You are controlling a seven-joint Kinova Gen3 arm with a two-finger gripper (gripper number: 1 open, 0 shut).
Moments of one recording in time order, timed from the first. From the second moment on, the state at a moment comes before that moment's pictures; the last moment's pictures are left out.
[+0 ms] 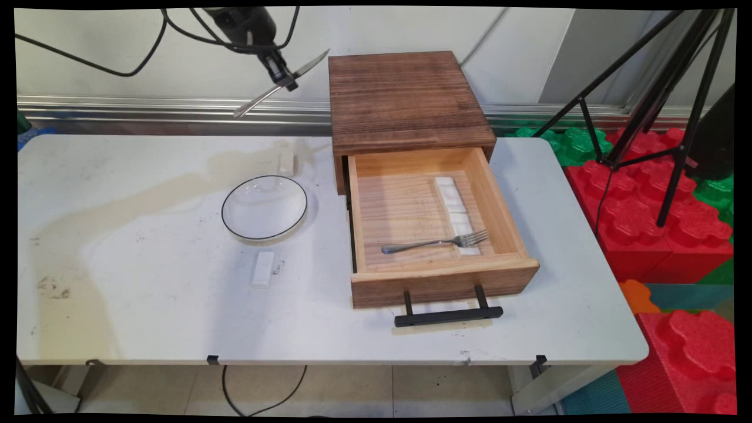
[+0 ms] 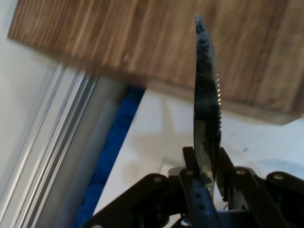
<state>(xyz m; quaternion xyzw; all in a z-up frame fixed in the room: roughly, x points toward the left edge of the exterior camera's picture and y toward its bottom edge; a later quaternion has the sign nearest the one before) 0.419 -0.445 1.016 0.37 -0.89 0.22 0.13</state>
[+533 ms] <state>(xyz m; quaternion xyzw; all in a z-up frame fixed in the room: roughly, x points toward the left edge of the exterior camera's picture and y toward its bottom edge) 0.351 -0.417 1.051 0.30 -0.91 0.22 0.18</state>
